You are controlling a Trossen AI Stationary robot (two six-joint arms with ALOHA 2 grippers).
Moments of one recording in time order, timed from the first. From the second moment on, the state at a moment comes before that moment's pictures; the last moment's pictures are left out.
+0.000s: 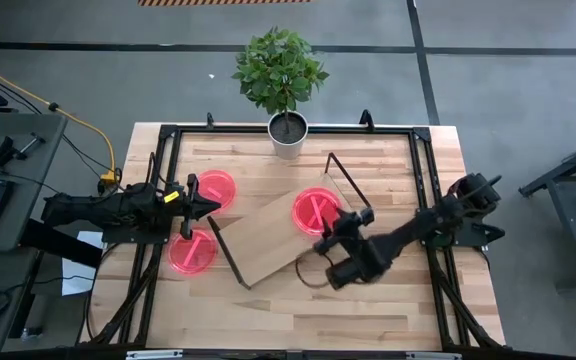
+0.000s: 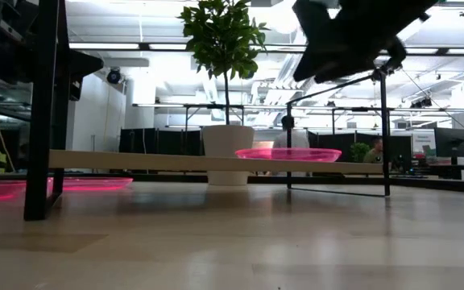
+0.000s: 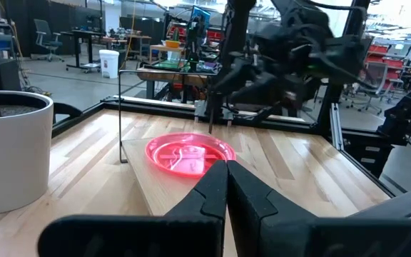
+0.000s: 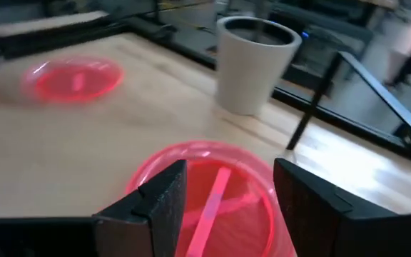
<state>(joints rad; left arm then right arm) -0.02 0.01 0.01 0.02 -0.06 -0.10 0.50 1.74 1.16 -0.80 1.20 1.27</state>
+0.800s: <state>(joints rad) -0.02 0.01 0.01 0.02 -0.06 -0.10 0.77 1.31 0.74 -0.68 1.12 1.26</state>
